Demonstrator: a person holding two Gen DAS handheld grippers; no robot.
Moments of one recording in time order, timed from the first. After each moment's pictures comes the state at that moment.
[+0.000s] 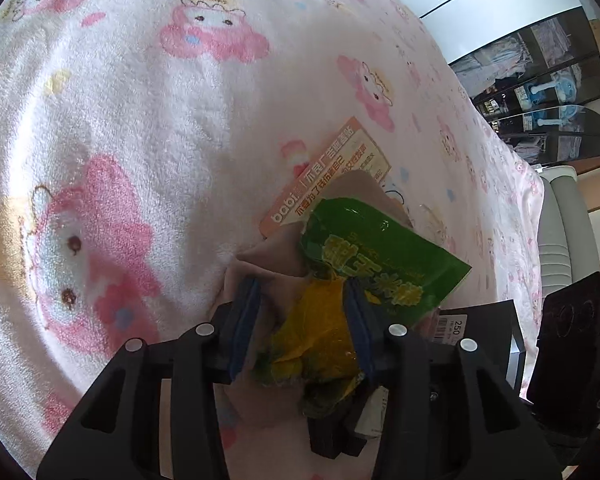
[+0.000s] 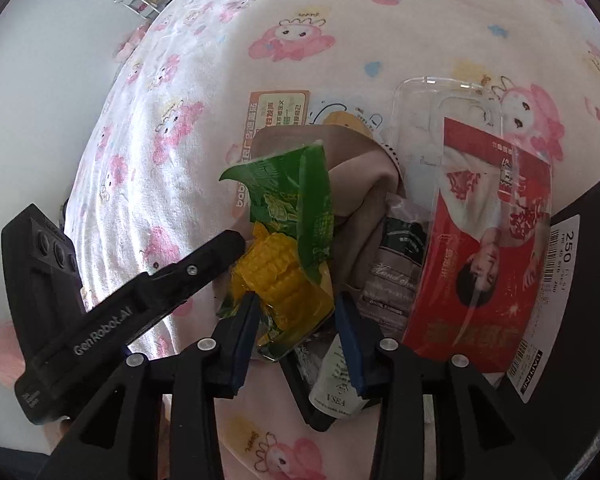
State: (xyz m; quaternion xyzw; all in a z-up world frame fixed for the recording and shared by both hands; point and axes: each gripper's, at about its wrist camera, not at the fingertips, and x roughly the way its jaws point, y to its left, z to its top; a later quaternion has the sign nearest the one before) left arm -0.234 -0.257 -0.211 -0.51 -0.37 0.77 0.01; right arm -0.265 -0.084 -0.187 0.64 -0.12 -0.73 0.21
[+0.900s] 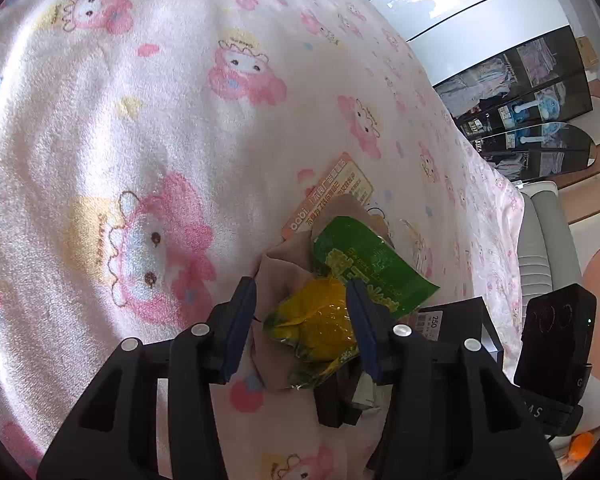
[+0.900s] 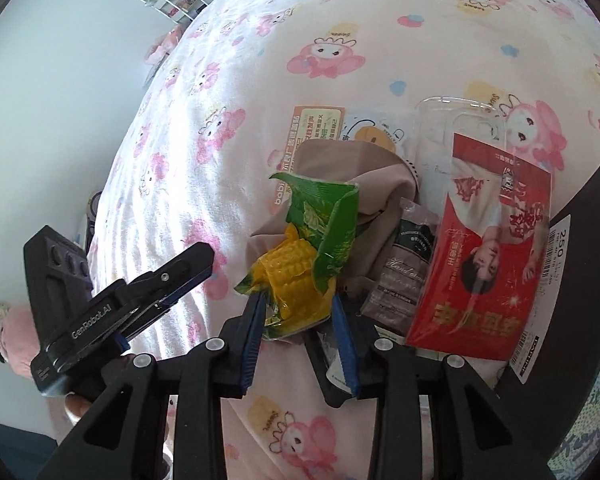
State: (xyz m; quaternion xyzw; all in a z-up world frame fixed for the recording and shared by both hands) left arm -0.198 -0.292 -0.187 -0.48 -0.39 0.79 0.02; right arm -0.242 -0.067 -0.157 0.61 -0.13 -0.73 0.26
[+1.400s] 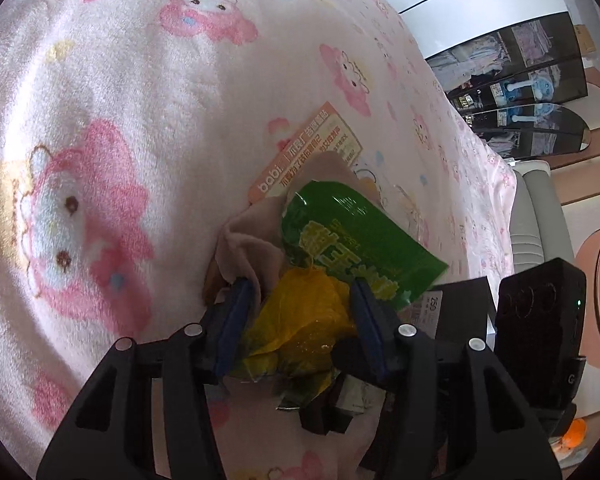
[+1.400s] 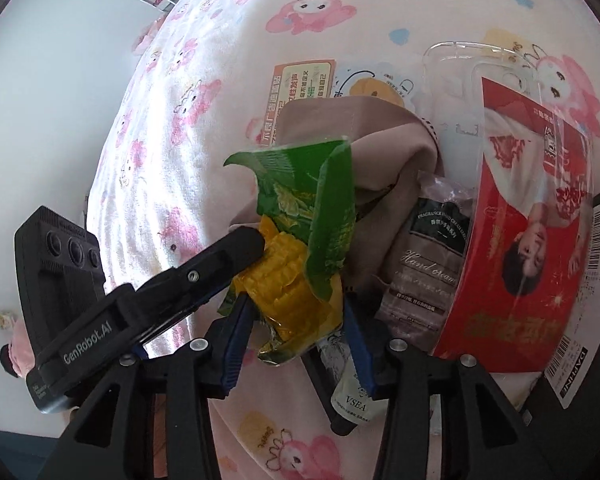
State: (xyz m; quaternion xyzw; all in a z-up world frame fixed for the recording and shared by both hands) left arm -0.208 -0.259 -0.206 -0.50 -0.40 0.76 0.06; right arm -0.249 -0.082 -0.200 0.65 -0.14 -0.70 0.27
